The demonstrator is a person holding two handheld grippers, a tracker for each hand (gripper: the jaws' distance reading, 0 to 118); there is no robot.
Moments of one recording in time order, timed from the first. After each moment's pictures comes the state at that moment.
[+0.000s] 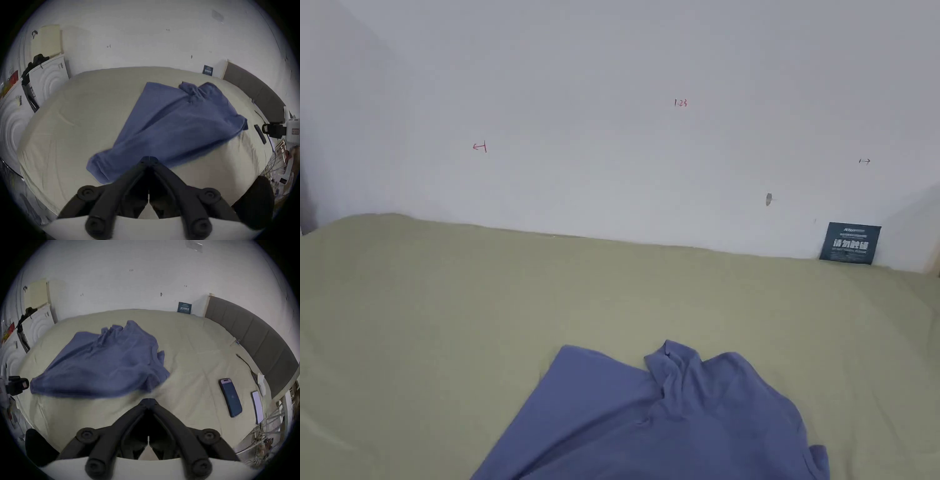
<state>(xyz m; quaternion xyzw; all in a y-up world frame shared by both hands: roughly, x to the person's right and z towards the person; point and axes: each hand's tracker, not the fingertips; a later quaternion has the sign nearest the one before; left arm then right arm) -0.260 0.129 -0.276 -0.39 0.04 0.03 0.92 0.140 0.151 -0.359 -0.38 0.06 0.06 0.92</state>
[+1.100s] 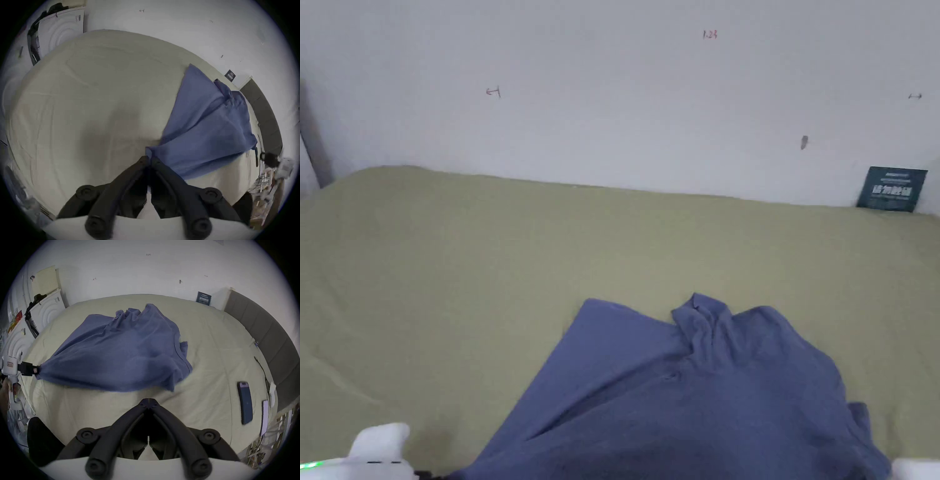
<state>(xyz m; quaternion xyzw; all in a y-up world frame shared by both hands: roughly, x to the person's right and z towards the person) -0.392 0.096 -0.308 -0.48 0.06 0.20 0.85 0.126 0.143 -0.398 -0.43 0.13 0.08 0.89</state>
